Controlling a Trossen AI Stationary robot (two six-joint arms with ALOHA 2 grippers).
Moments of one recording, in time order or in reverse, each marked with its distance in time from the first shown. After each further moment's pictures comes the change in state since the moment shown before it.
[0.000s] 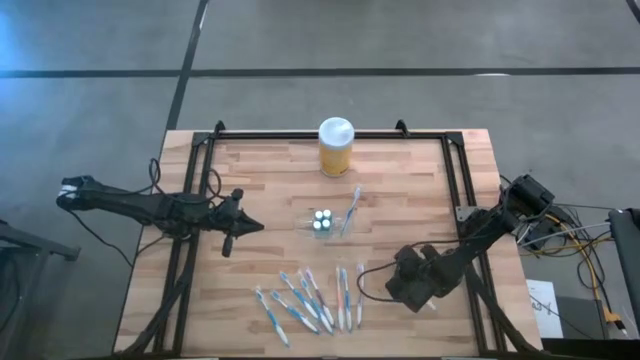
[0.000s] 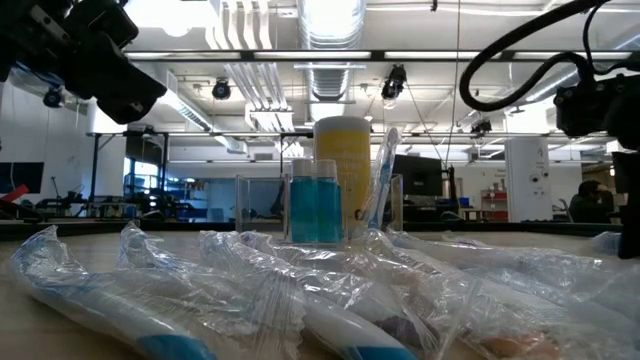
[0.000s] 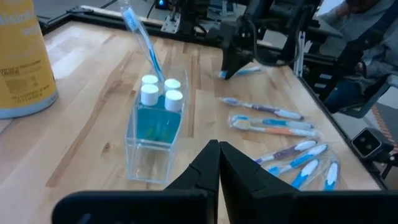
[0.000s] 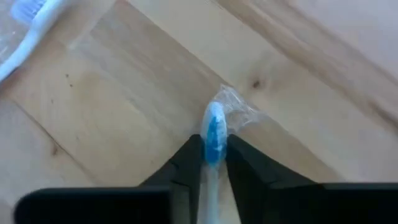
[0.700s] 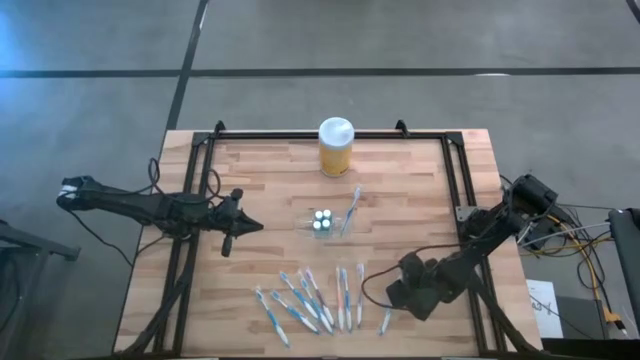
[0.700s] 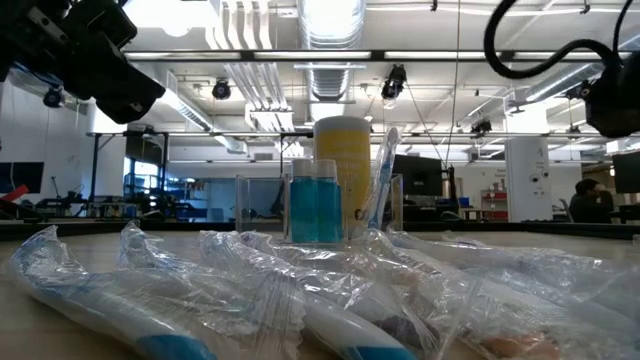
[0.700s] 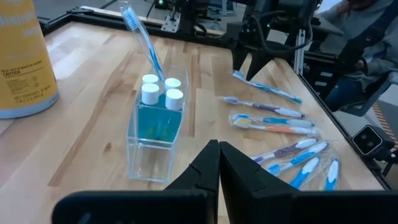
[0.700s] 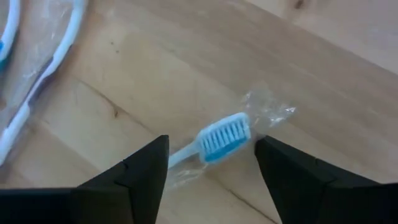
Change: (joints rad) left arm 0.000 -0.011 0.000 -0.016 0.000 0.009; right arm 0.059 -0.013 0.006 0.092 -0.076 0.253
